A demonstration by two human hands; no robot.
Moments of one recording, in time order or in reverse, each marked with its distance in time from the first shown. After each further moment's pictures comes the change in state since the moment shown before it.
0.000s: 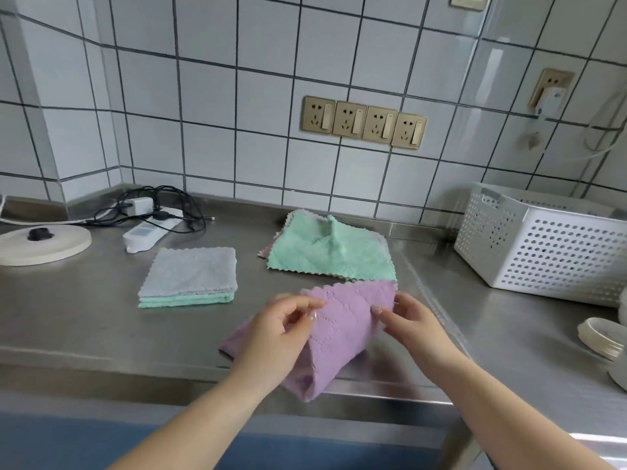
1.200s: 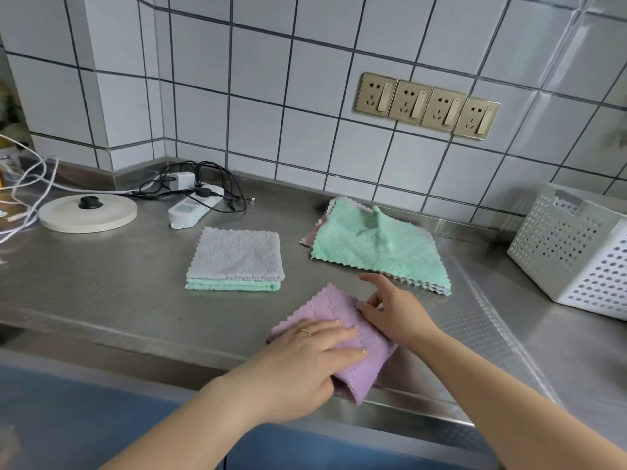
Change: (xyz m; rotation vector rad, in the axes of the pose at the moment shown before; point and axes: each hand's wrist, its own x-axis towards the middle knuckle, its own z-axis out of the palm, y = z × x) left_hand -0.003 -0.043 -0.057 0.916 -0.608 0.318; right_hand 0.065 0.002 0.086 -0.888 -0.182 -0.139
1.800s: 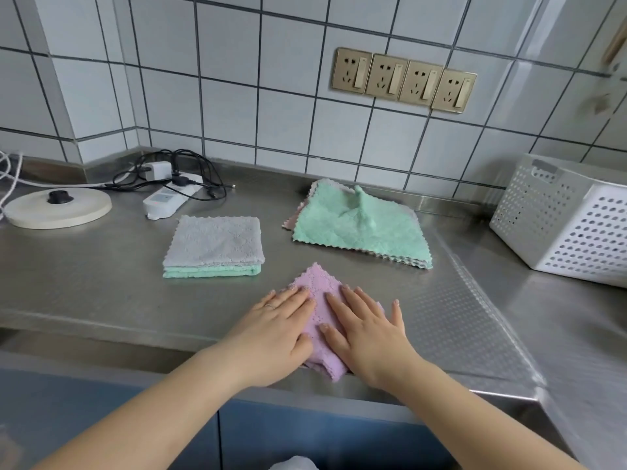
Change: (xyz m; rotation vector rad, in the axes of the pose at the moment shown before) left_hand 0.013 -0.010 0.012 0.128 -0.102 -0.244; right_hand -0.073 -0.023 0.026 -0.391 -0.132 -0.012
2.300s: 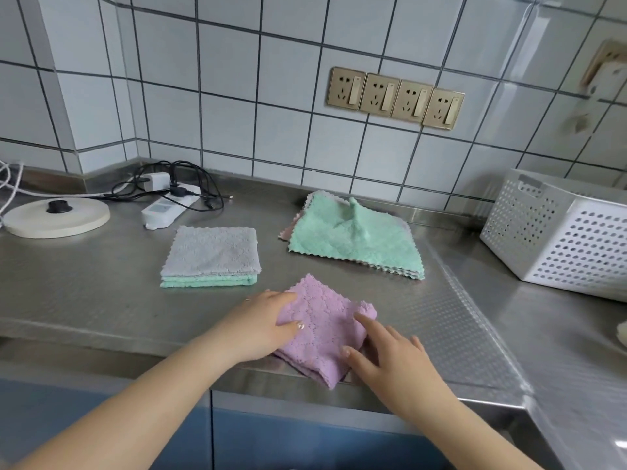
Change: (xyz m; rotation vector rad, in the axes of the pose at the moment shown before) left_hand 0.008 -0.012 -0.026 -0.385 -0.002 -0.198; right_hand -0.043 0.008 -0.022 0.245 0.039 0.142
